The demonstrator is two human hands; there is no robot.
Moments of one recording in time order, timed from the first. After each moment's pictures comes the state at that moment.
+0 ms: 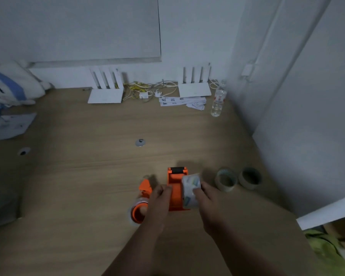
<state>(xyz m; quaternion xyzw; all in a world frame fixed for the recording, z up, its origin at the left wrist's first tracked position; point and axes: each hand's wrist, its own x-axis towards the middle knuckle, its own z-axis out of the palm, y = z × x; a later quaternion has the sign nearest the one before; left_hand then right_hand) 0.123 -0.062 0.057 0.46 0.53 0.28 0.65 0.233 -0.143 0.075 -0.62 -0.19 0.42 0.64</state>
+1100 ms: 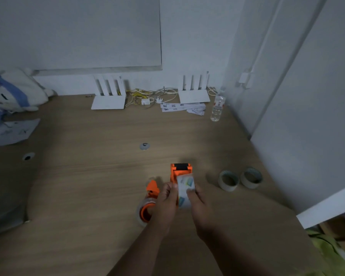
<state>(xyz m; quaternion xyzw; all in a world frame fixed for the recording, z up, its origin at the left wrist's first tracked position) 0.092 -0.071 0.081 0.51 0.43 0.29 0.69 0.169 -0.139 0.098 -0.63 -0.20 0.40 0.64</state>
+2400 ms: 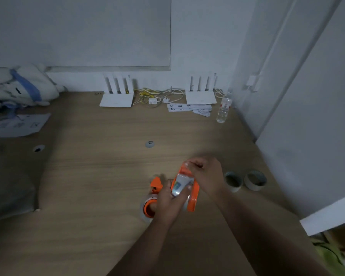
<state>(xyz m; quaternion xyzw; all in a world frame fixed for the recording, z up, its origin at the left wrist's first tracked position) 0.084 -0.084 0.103 0.56 0.44 0.33 0.61 0.221 -0.096 0.154 -0.76 -0.45 0.17 0.43</state>
